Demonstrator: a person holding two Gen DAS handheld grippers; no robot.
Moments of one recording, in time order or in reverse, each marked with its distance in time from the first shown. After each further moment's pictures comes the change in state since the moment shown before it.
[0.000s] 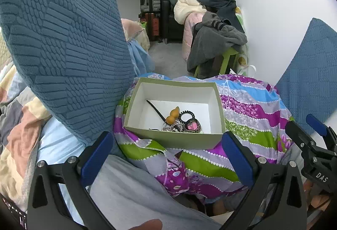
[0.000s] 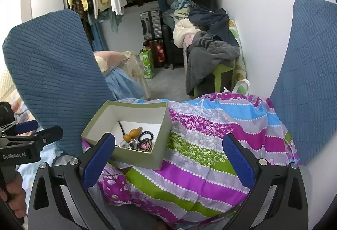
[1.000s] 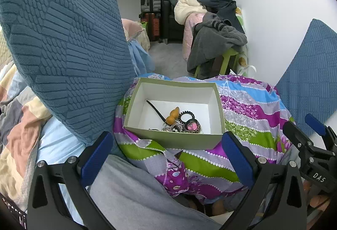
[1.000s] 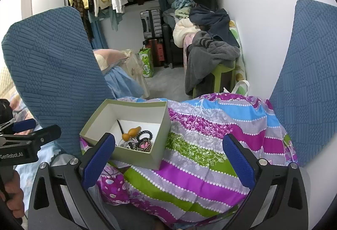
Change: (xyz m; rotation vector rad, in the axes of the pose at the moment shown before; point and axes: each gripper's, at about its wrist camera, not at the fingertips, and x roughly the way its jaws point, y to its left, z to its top) left arm -0.001 0.001 0.001 -0.005 -0.005 0.002; right arm 0.001 0.001 0.002 -0.007 0.003 -0.007
